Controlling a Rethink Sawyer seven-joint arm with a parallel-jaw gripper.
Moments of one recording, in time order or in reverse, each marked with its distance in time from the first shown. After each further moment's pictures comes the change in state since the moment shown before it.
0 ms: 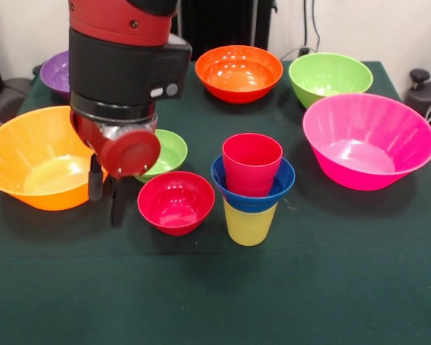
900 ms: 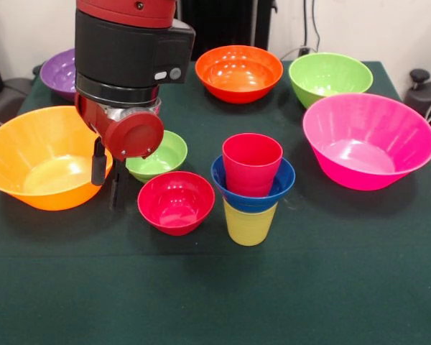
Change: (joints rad) arm 0.008 -0.037 -0.009 0.074 0.000 -0.046 0.000
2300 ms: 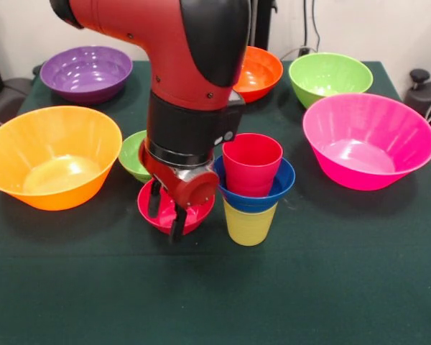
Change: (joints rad) arm 0.103 0.165 -0.072 -0.022 0.059 -0.044 0.000
